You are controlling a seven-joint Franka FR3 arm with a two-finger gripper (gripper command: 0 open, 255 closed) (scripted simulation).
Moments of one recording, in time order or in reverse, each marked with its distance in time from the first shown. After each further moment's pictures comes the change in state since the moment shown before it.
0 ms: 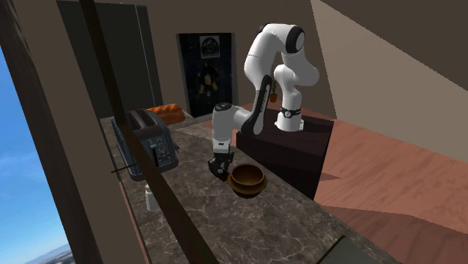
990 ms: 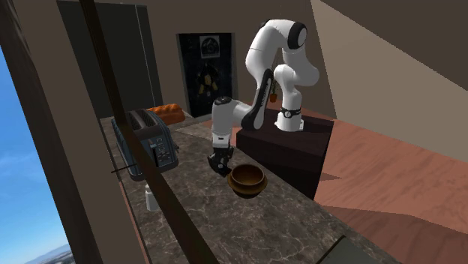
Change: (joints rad) arm 0.014 -0.062 -0.016 -0.018 -0.013 -0.044 0.008
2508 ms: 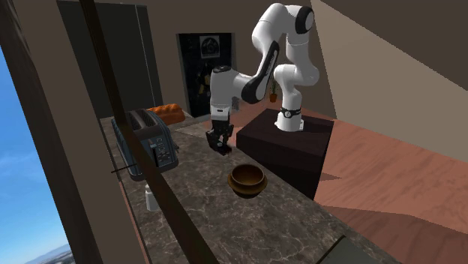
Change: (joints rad) arm 0.049 -0.264 -0.064 -0.031 -0.077 -0.230 0.040
